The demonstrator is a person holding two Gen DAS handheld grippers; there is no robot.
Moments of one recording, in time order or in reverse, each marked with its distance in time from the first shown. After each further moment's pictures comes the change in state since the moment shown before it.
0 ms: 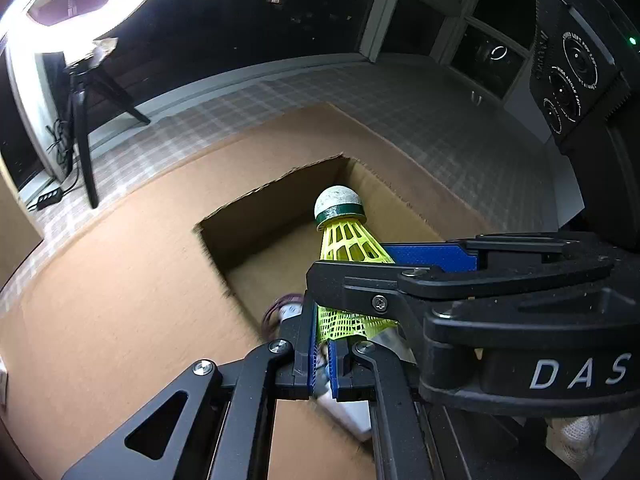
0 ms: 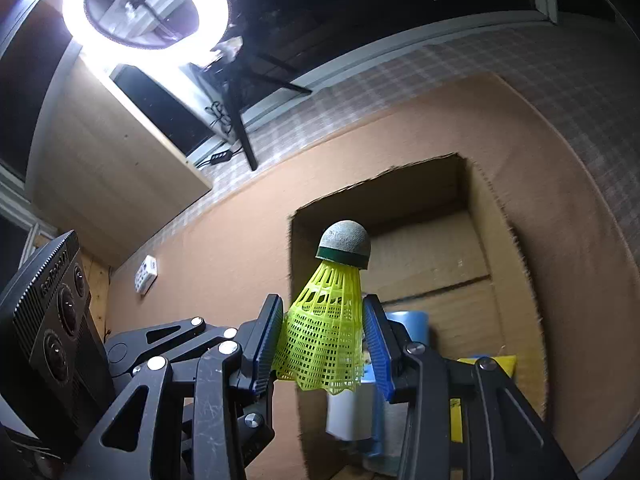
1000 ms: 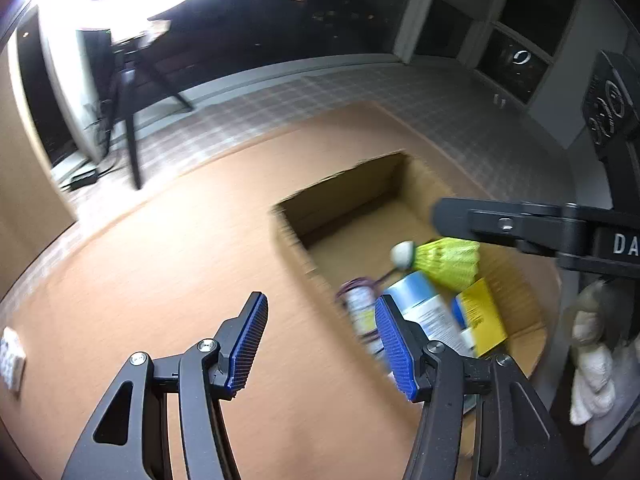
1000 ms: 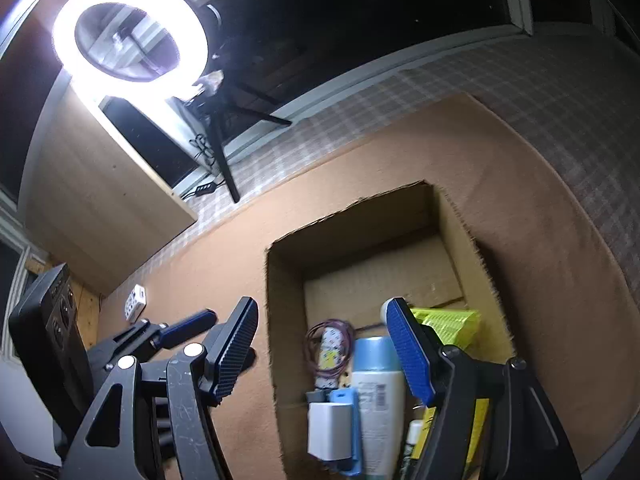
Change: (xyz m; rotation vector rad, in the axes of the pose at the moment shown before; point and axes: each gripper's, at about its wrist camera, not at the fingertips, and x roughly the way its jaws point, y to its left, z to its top) left arm -0.018 0.064 -0.022 -0.053 0.000 0.091; right arm -0.008 -0.002 -0.006 0.010 -0.100 -0.039
